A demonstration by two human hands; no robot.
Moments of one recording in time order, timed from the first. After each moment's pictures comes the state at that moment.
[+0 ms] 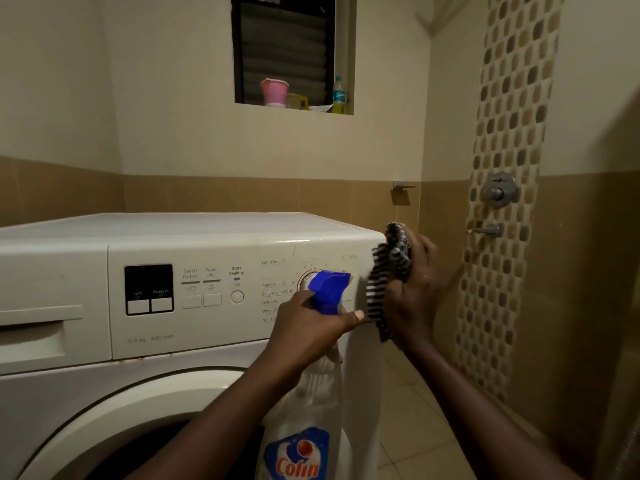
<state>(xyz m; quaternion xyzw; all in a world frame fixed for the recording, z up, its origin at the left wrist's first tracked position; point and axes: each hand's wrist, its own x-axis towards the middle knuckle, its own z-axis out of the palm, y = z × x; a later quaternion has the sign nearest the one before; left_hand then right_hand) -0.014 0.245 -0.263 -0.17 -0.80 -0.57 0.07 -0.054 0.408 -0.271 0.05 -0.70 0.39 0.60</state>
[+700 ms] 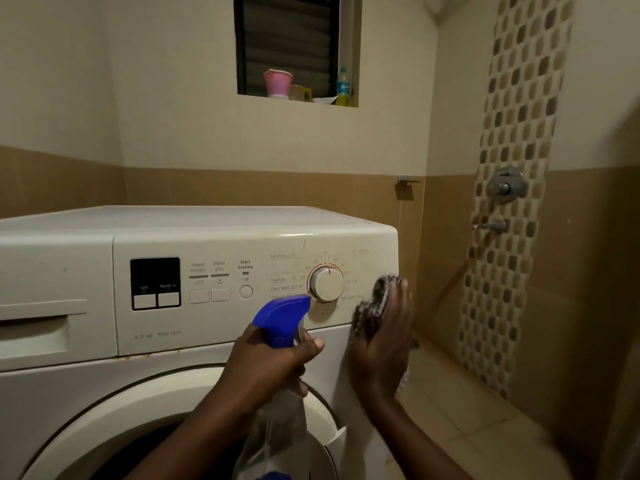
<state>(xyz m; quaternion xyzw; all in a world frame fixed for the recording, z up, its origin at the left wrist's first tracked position) -0.009 0.186 -0.298 -0.12 -0.74 -0.66 0.02 -0.083 0.358 -0.374 -0.05 -0.73 0.37 0.58</state>
